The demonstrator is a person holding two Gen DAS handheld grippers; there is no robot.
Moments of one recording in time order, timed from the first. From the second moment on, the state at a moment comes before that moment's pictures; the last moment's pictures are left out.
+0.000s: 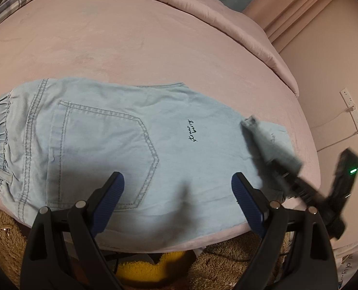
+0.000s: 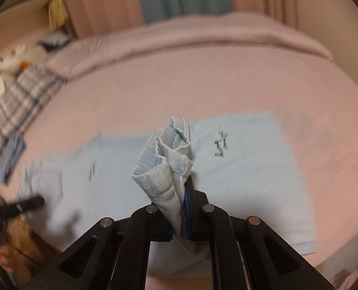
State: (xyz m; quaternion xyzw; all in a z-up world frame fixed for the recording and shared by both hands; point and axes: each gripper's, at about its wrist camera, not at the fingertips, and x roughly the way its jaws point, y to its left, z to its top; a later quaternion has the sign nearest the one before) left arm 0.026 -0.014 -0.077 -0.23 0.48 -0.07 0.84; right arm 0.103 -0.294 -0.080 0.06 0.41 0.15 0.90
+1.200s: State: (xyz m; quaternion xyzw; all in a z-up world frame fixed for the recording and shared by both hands) left arm 0.066 -0.053 -0.076 -0.17 0.49 -0.14 0.84; right arm 0.095 -0.327 -0.107 0.05 0.46 0.11 0.88
